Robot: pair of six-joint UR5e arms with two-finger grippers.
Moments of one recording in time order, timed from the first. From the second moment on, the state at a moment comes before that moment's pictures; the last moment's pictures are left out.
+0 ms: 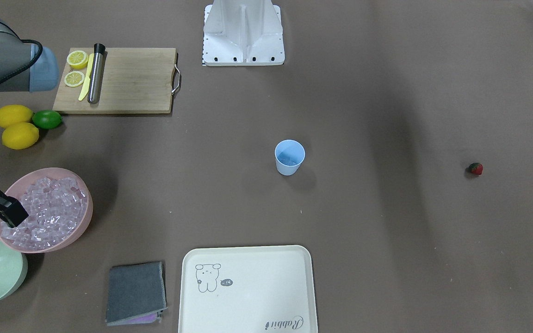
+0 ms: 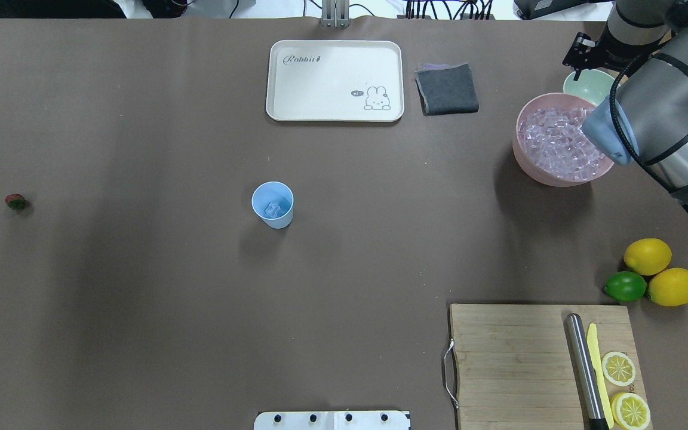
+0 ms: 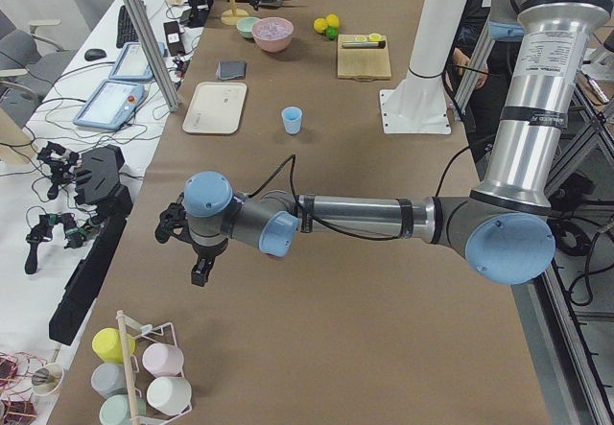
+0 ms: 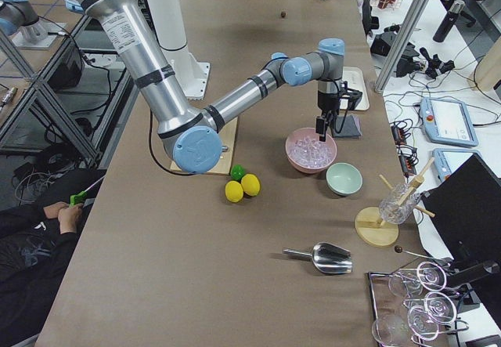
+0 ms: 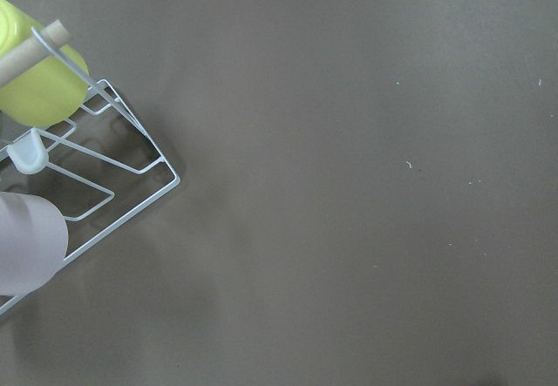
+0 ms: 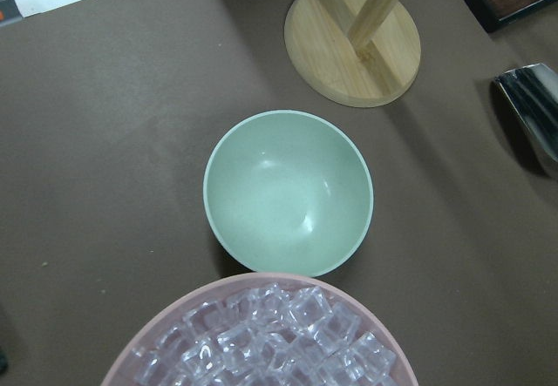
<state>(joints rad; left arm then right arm) -1.56 -1.75 -1.42 -1.91 -2.37 -0.08 1.06 -1.07 1.63 -1.79 1.86 1.14</state>
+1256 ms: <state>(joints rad) -1.54 -1.75 -1.42 -1.91 -2.37 -0.08 1.01 -1.10 1.56 -1.71 1.83 0.85</state>
